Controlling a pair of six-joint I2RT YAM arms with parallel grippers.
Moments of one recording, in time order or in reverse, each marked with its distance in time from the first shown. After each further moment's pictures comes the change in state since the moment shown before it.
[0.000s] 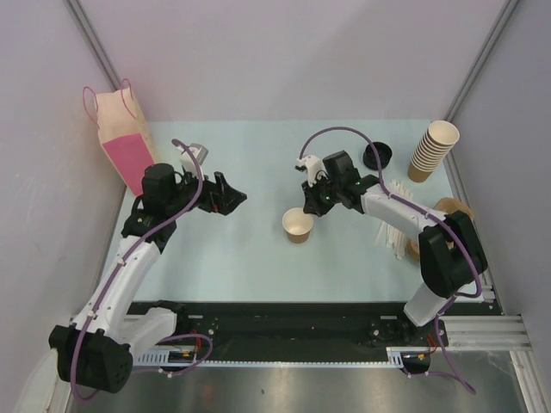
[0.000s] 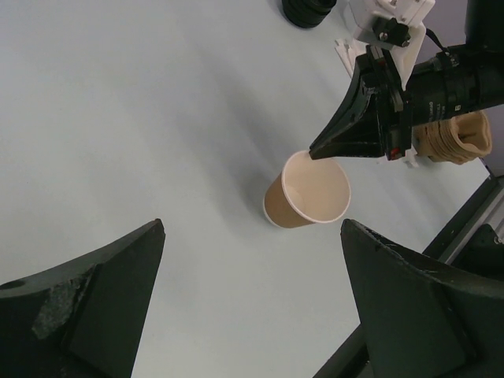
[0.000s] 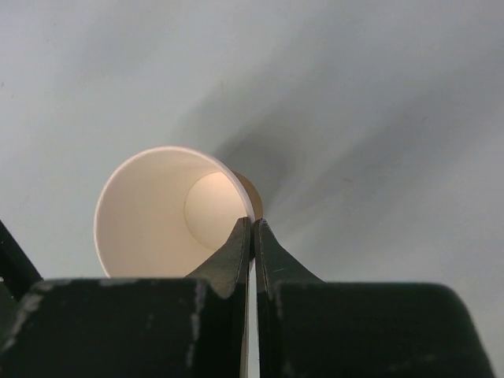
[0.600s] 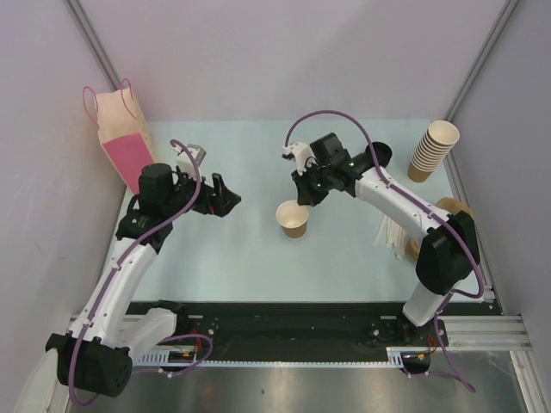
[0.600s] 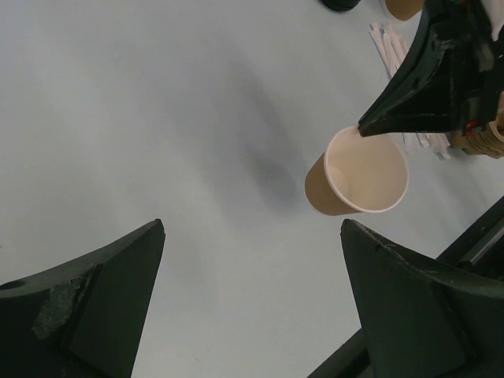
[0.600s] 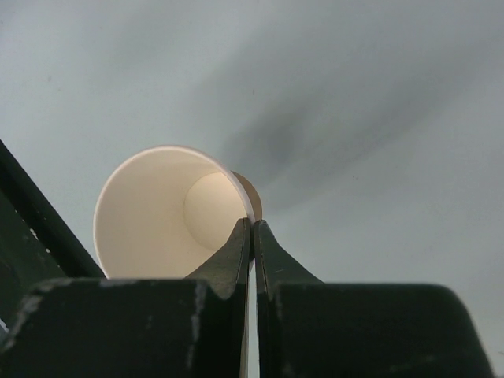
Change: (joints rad) left arm -0.003 -0.015 0.073 -0.147 -0.089 0.065; right arm 0.048 0.037 0.347 -0.351 0.060 -0.026
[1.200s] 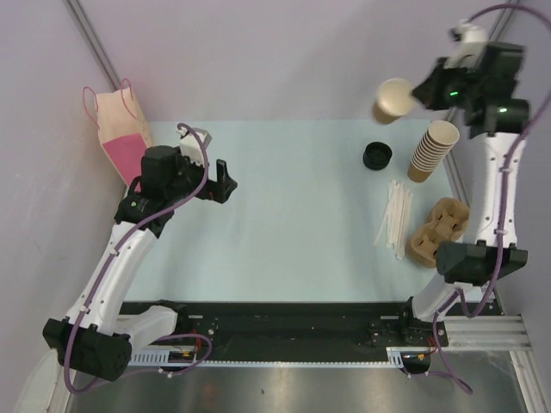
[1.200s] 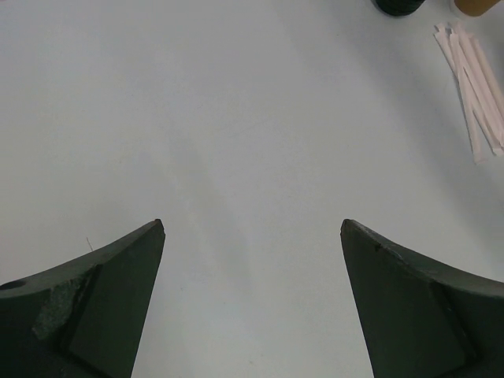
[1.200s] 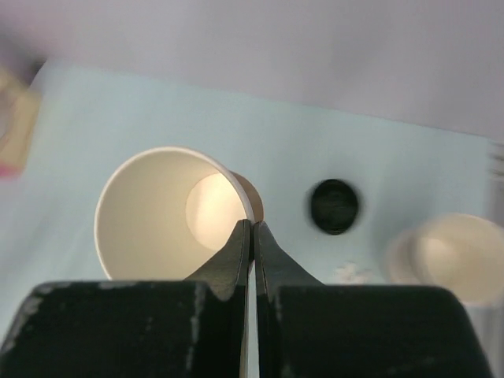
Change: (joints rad) left arm -0.055 0.095 0.172 -0.090 -0.175 0.137; right arm -0.854 0.060 0.770 -0.183 -0.165 0.196
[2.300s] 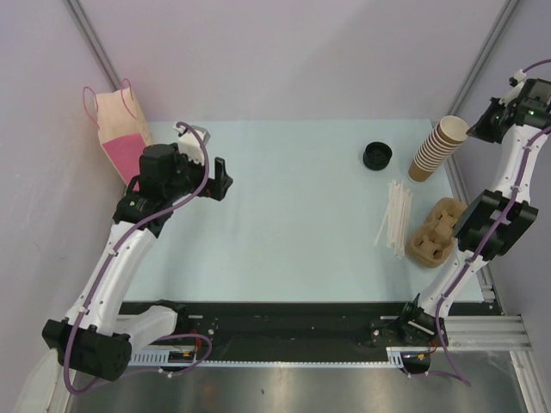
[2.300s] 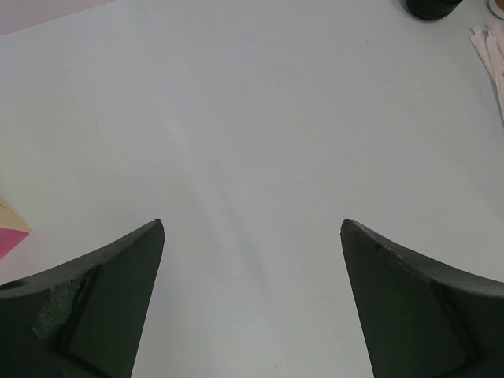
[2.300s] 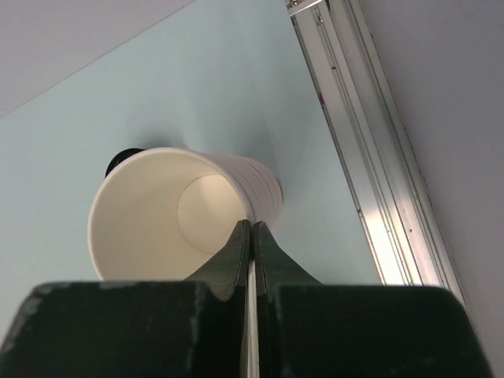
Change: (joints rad) left arm 0.001 -0.003 0.017 -0.002 -0.060 0.045; right arm -0.228 0.286 -0.118 0.032 0.165 0.068
